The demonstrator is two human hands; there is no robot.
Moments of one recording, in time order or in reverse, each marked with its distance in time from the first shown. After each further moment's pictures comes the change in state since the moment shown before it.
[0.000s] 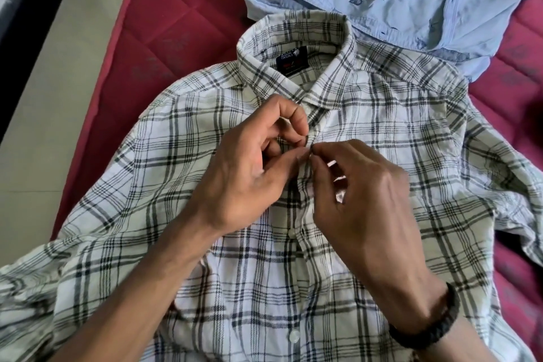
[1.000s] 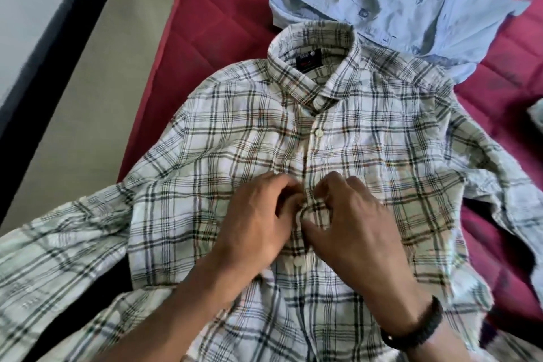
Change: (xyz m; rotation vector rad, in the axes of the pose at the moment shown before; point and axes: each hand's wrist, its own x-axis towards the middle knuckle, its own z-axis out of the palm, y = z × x) left_hand -0.100 0.022 0.036 0.457 0.139 -0.256; right_hand -0.071 -0.026 -0.012 -0.231 -0.309 0.142
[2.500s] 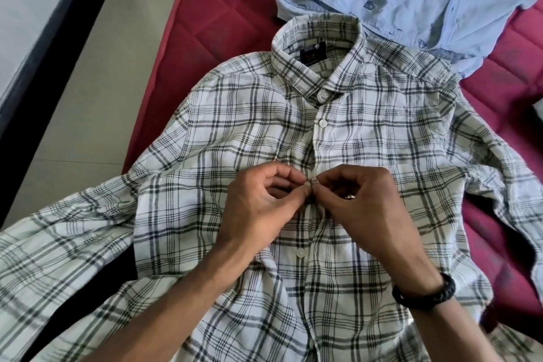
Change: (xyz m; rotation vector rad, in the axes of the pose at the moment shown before) left_hand -0.002 0.003 -0.002 -0.479 0.033 -0.287; right_hand 0.018 0.019 -0.007 0.608 -0.044 0.113
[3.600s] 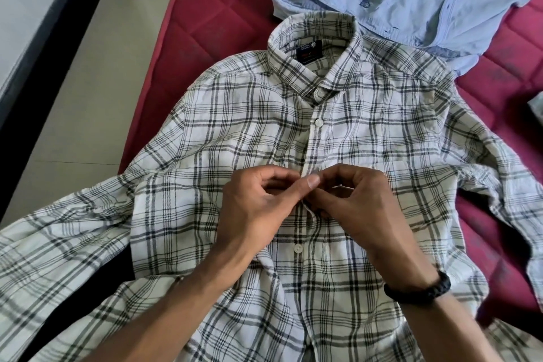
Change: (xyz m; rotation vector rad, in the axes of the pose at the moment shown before) left_hand -0.001 -0.003 0.004 -0.052 0.058 -0.022; right_hand -0.003 -0.003 0.004 0.207 -0.042 0.114
